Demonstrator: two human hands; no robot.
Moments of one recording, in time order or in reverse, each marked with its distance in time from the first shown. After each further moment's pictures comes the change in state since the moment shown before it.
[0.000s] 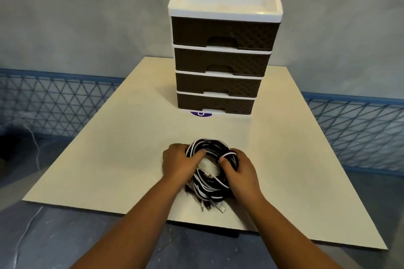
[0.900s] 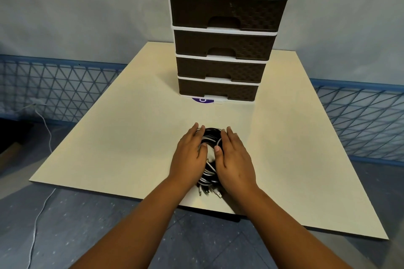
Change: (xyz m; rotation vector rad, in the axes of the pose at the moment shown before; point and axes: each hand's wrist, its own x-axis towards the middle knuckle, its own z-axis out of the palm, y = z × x) left_hand -0.027 -0.001 0.025 0.096 -0.018 0.251; right_hand -0.005 0.002 0.010 -0.488 -0.104 -0.207
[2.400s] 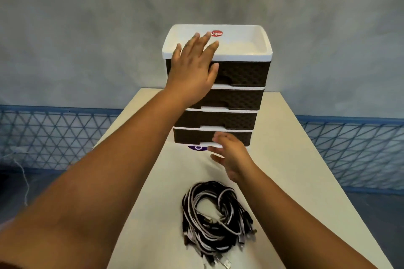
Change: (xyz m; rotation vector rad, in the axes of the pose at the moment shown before) left_hand 0.212 0.155 -0.155 0.544 0.347 0.547; right_hand 0.133 -0.054 -0.071 1.194 -0.063 0.511
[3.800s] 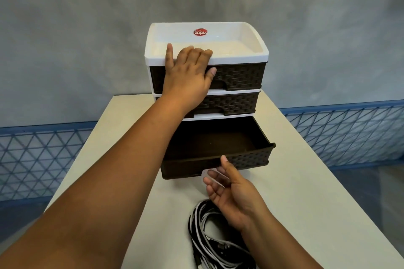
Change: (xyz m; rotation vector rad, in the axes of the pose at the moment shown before) left_hand 0.032 -0.021 0.044 0.082 -0.038 0.102; right_hand -0.042 0.027 0.022 0.566 0.132 0.170
